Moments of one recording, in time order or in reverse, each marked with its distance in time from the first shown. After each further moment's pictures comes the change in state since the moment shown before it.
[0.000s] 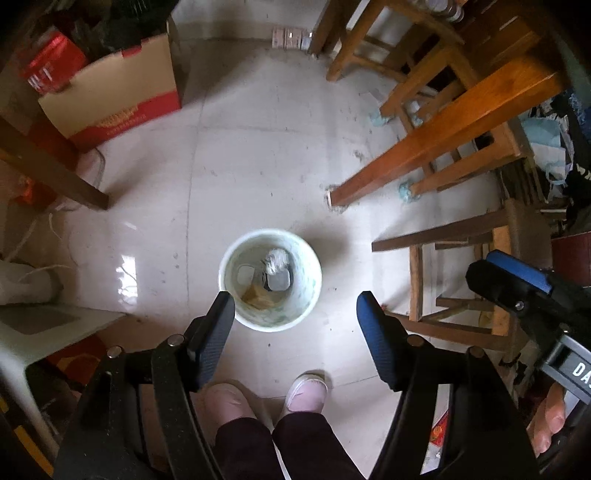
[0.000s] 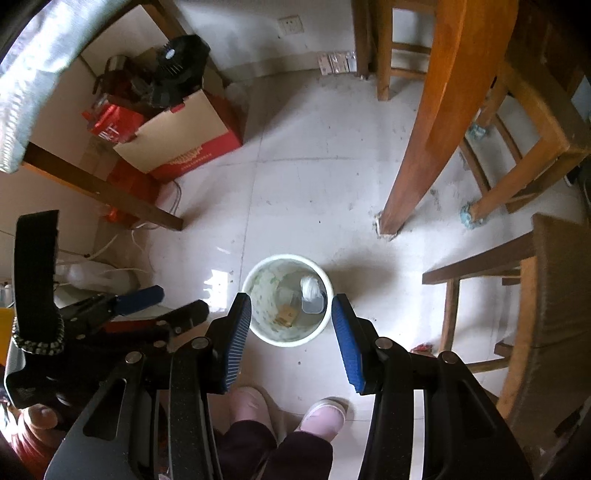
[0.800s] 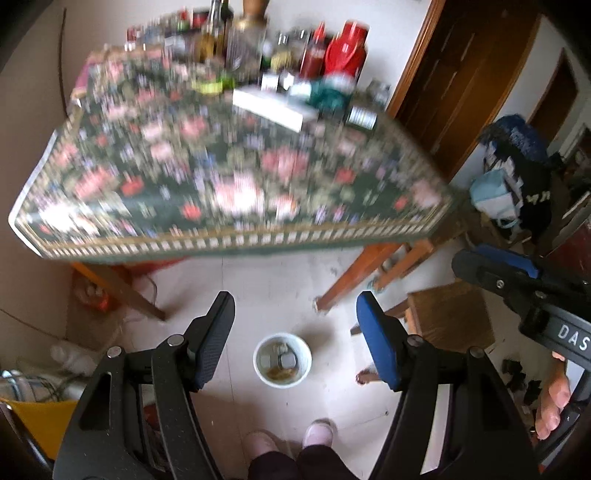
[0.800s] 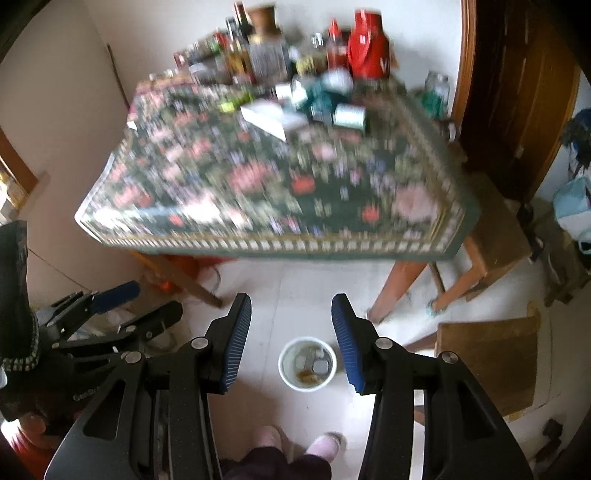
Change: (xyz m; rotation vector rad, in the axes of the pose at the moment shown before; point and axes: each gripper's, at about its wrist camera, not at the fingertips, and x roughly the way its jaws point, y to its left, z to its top) left arm -0.346 -0.050 0.013 0.138 -0.421 0.018; right arm -0.280 0.099 0.041 -0.076 -0.329 -0.027
